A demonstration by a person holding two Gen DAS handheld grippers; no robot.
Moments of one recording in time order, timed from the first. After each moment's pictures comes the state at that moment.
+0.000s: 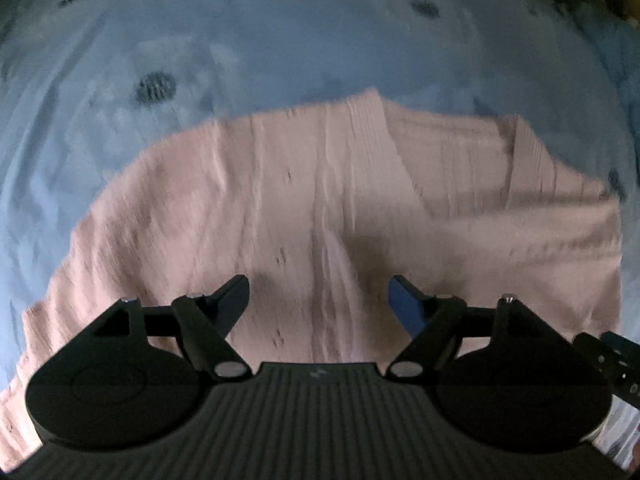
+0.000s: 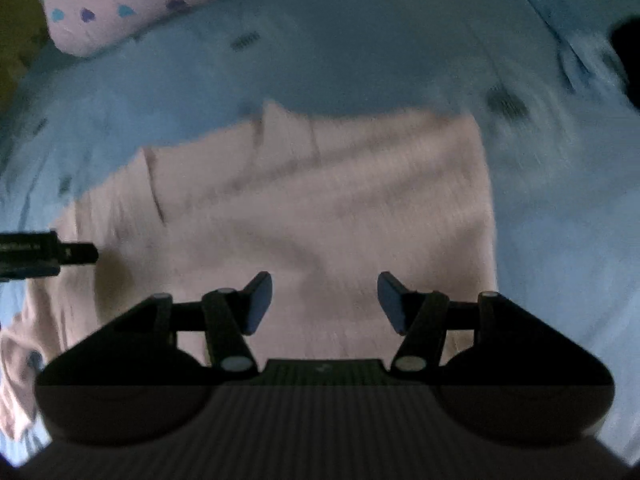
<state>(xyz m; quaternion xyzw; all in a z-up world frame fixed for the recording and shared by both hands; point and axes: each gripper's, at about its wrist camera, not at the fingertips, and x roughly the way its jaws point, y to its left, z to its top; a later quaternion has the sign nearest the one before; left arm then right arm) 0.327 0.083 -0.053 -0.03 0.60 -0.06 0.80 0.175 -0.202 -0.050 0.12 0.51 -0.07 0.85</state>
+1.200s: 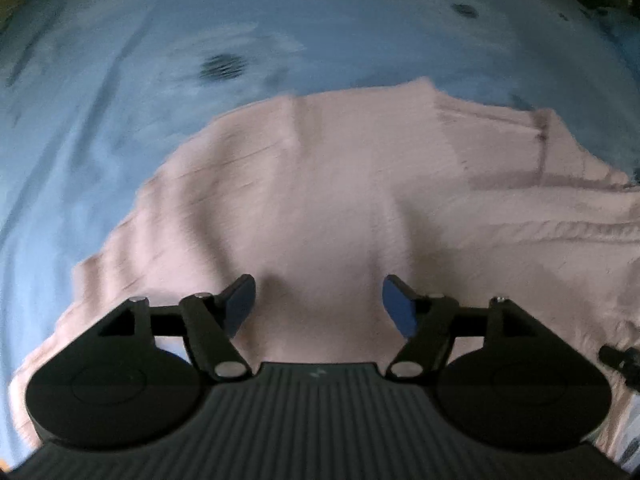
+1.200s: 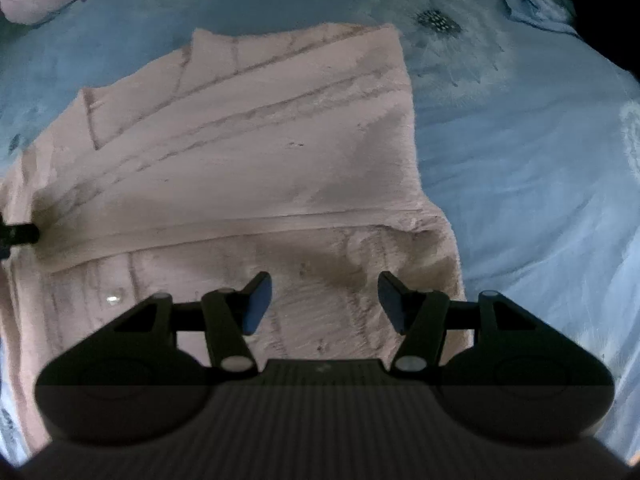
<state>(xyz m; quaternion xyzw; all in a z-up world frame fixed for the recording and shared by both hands) 0.284 0.112 -0.027 -0.02 0.60 0.00 0.80 0.154 -0.209 -0.060 0.11 0.56 -0.11 0.82</state>
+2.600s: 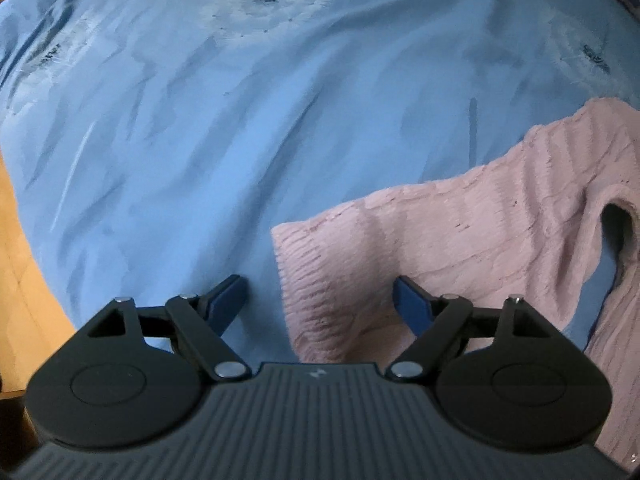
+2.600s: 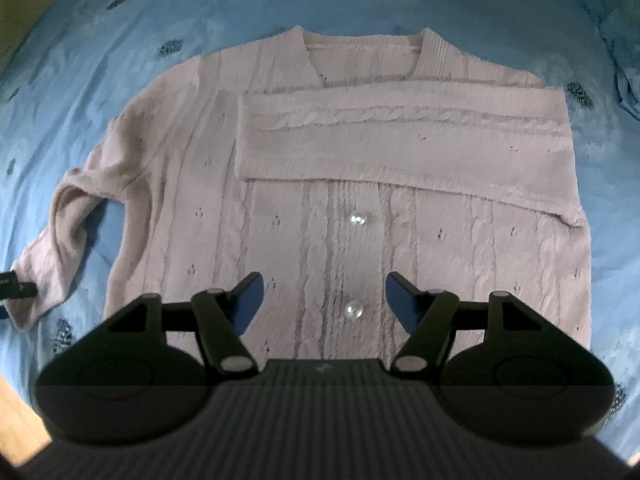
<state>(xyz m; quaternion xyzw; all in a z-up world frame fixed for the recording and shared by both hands) 0.141 0.371 -0.070 -0.14 0.61 0.22 0.75 0.122 -0.048 -0.025 0.03 0.56 0.01 0.83</state>
